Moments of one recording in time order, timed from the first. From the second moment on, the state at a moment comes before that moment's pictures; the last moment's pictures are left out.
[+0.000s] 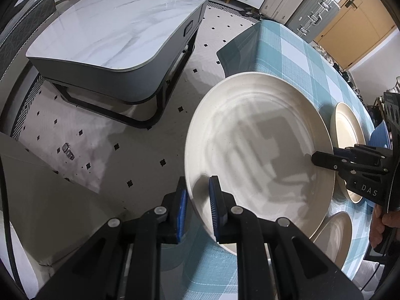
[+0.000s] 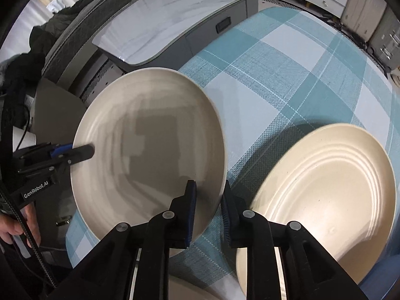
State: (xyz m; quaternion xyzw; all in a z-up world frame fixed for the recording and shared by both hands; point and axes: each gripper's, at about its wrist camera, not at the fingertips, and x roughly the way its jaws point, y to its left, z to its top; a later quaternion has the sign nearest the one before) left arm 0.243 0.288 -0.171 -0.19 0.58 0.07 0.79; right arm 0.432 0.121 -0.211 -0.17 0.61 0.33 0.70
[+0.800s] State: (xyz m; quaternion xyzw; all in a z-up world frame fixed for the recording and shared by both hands) left arm 0.239 0.270 -0.136 -0.15 0.59 0.06 0.79; right arm 0.430 0.103 -0.174 -0.13 0.61 0.31 0.71
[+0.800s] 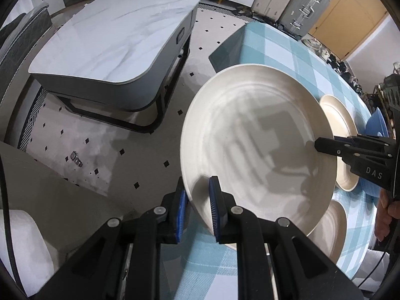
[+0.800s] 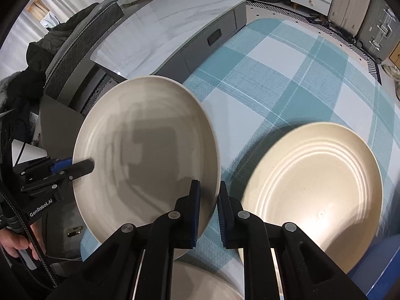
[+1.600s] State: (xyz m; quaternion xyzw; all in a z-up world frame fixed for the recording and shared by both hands) left arm 0.175 0.194 -0.128 -0.13 0.60 0.02 0.79; right arm 0.345 0.028 -0.154 -0.14 0.61 0.27 0.73
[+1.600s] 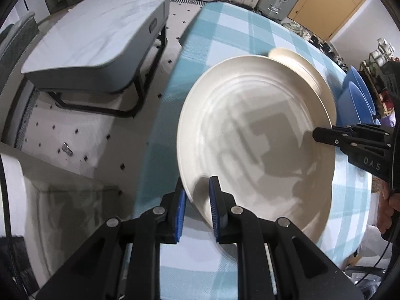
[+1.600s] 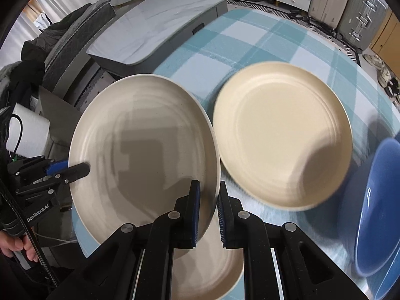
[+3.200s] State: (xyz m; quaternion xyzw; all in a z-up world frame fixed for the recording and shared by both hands) left arm 0.138 0.113 -0.155 0.02 0.59 0.01 0.81; right arm 0.261 -0.038 -0.173 -0.21 0.60 0.25 0.73
